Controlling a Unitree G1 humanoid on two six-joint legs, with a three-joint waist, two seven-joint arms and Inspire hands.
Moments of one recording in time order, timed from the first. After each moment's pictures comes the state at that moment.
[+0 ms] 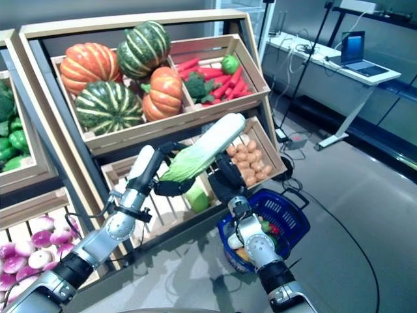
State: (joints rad) left arm -0.27 0.48 -0.51 0.24 0.05 -0.37 0.33; right arm -0.24 -0.24 0.32 0.33 1.63 -0.07 0.34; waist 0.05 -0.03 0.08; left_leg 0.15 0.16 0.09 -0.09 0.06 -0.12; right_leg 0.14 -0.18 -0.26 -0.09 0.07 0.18
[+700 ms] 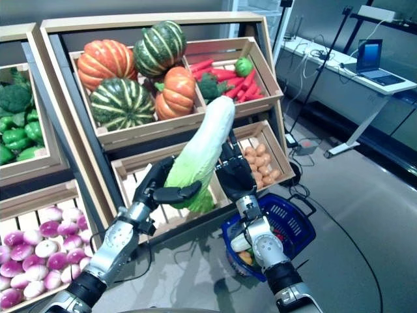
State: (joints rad) left arm -0.15 0.33 -0.42 0.28 -0.40 -0.34 -0.03; right arm -0.23 -0.27 0.28 0.33 1.65 -0.08 0.46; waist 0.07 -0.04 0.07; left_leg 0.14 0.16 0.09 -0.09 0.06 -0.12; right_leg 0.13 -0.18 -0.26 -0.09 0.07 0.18
